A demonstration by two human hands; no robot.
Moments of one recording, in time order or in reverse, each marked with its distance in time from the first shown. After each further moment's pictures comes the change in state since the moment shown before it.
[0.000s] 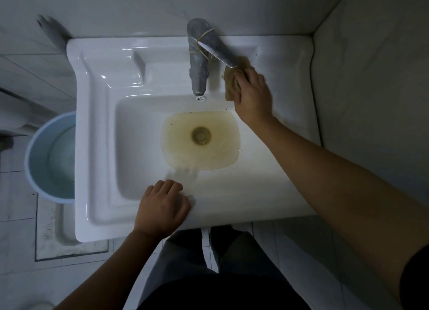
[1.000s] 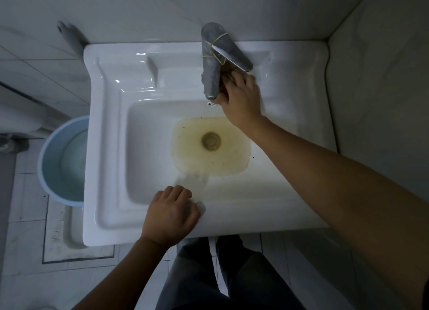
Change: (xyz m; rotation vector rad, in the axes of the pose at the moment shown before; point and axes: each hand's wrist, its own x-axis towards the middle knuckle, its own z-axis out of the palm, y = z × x) left_hand 0.000 0.001 0.002 -0.015 0.069 0.026; right_hand 0.021 -0.043 0.030 -0.031 -0.070 -0.035
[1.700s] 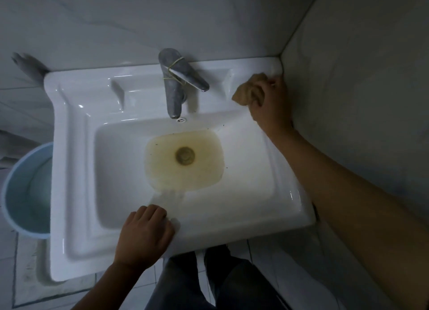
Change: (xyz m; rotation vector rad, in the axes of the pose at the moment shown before) left_hand 0.002 0.002 -0.003 0.032 -0.057 0.021; right_hand -0.030 0.121 -0.080 0.153 0.224 0.217
